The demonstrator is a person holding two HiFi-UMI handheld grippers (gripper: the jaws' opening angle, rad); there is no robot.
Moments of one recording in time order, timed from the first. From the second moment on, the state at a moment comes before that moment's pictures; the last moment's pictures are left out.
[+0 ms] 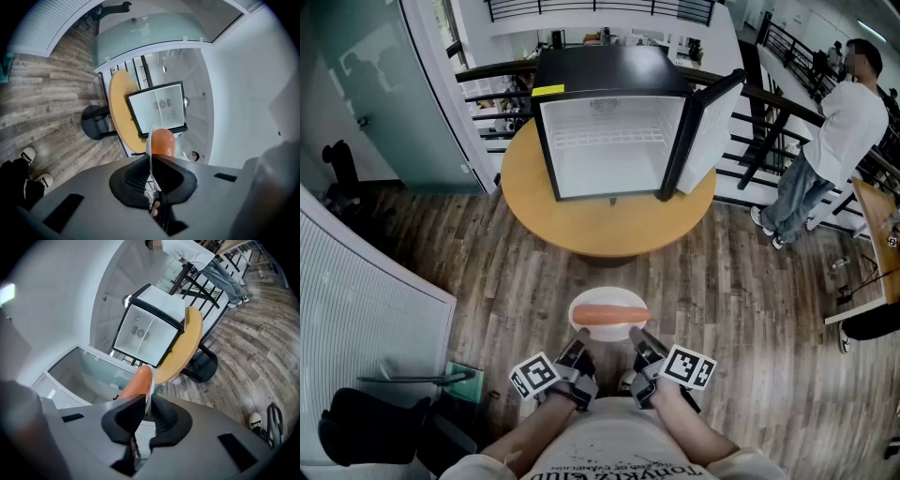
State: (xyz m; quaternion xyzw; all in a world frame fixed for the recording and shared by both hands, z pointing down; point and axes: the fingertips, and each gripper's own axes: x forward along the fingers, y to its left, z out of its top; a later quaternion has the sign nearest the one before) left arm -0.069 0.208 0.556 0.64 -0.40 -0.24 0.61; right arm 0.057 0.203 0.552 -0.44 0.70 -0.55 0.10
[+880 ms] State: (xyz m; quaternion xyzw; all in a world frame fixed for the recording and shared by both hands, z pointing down) left arm -0.106 0.208 0.559 0.64 -0.38 -0.22 0.63; right arm 0.019 0.208 0.552 -0.46 0.69 -0.55 0.11
